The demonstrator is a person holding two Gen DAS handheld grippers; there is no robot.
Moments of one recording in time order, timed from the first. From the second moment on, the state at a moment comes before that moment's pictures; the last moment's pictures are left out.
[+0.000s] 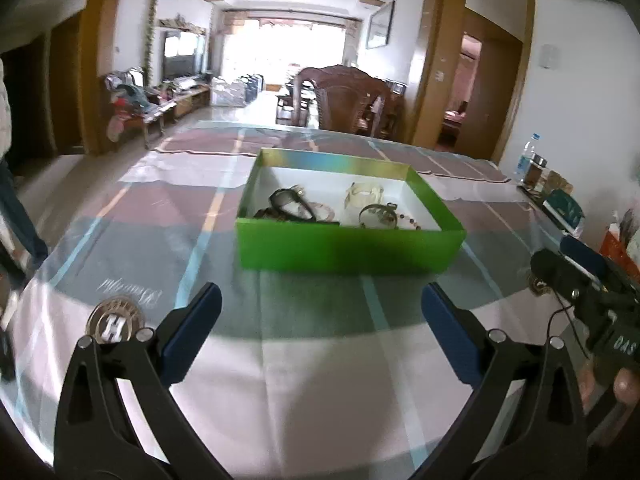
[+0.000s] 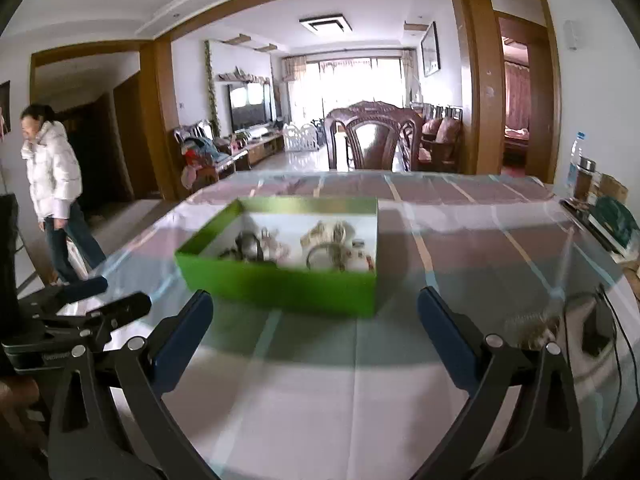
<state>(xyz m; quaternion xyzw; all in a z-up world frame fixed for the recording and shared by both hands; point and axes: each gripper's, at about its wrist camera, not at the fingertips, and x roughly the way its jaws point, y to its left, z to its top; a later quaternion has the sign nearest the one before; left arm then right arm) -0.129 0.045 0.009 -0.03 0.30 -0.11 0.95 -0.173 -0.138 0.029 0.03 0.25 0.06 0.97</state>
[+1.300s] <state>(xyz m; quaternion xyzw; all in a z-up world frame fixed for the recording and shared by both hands) -0.150 0.048 -0.002 -0.01 0.30 -0.08 0.95 -0.204 -0.137 0.009 0.03 0.28 0.04 0.96</state>
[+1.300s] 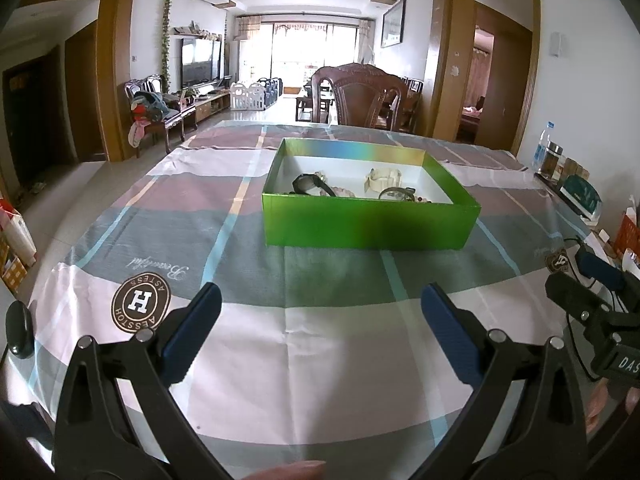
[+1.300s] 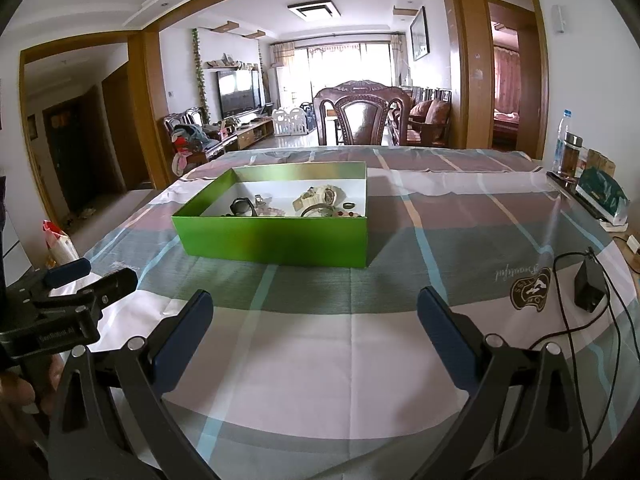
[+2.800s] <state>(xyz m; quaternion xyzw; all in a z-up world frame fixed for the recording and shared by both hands) -0.152 0.048 -0.002 -0.01 0.30 -0.08 0.95 -0.202 -0.134 0.004 0.04 0.28 0.04 0.96</state>
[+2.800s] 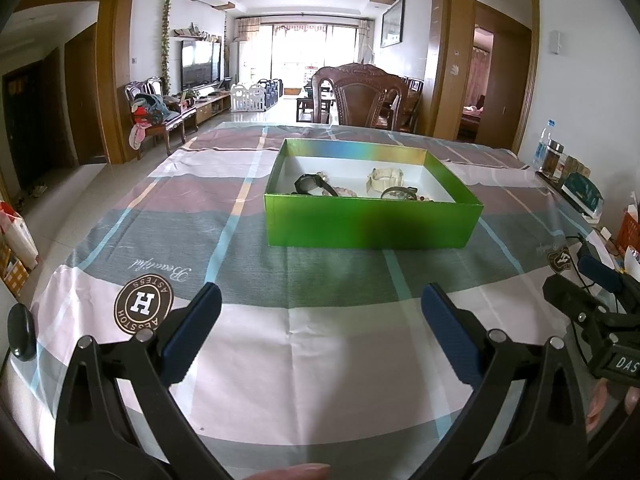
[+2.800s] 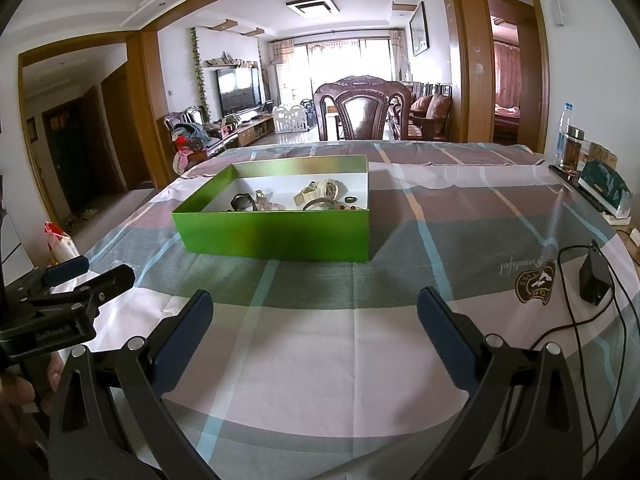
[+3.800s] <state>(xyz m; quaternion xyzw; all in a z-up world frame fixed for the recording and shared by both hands) -0.149 0.051 -0.007 0.00 0.30 -0.08 0.95 -0.201 -0.135 0.000 0.04 0.28 0.04 0.96</state>
